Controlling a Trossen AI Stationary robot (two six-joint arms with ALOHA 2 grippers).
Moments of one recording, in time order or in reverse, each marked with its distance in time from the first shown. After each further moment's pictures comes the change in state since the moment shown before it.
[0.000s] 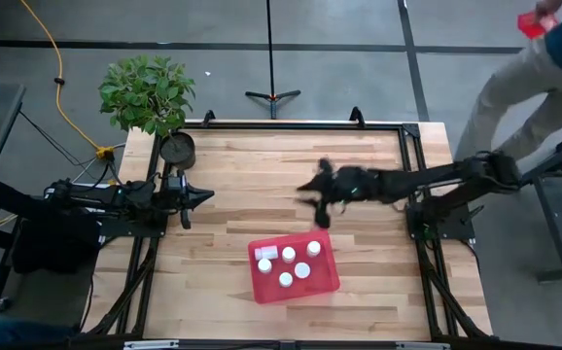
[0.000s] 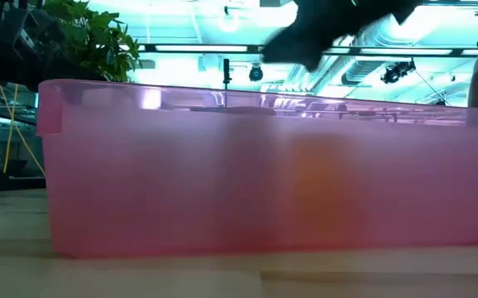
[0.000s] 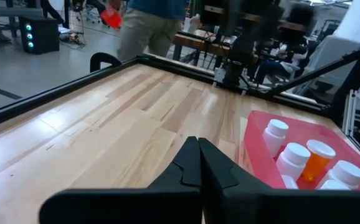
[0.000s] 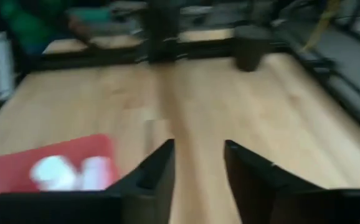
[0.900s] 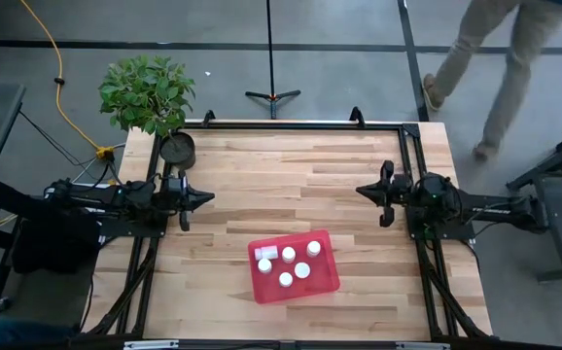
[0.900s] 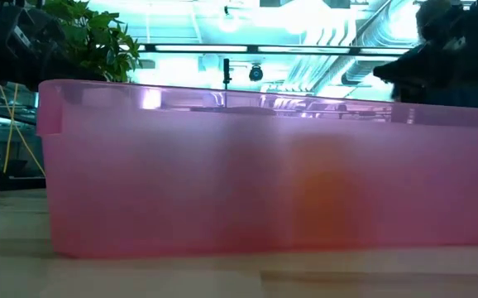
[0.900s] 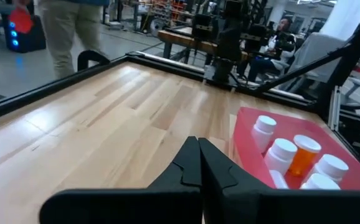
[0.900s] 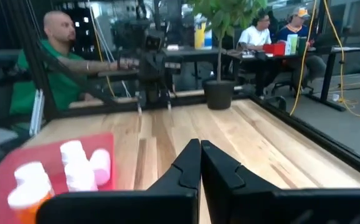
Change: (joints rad) left arm 0.000 0.000 0.000 0.001 0.042 0.000; right arm -0.165 -1.112 -0.789 0.064 -0.125 -0.006
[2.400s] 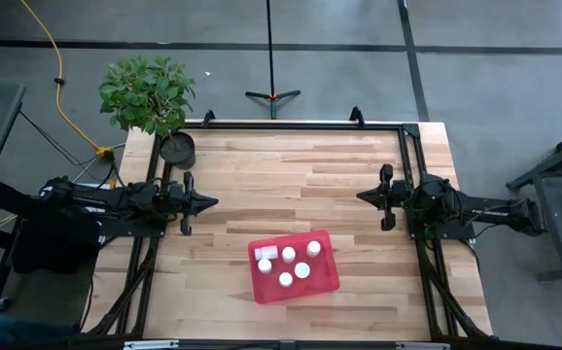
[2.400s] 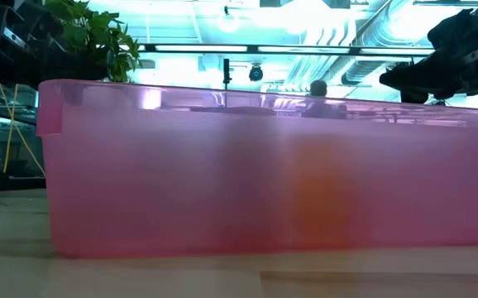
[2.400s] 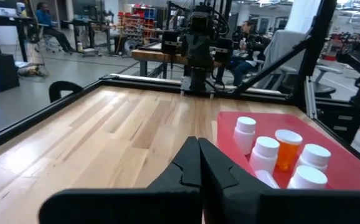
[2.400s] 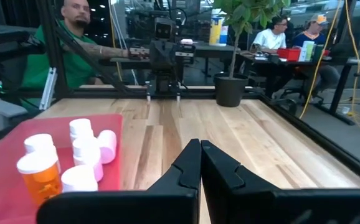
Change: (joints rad) left arm 0.000 0.076 -0.068 0.228 0.110 0.161; right arm -0.009 -0.071 -0.040 -0.052 -0.067 -0.099
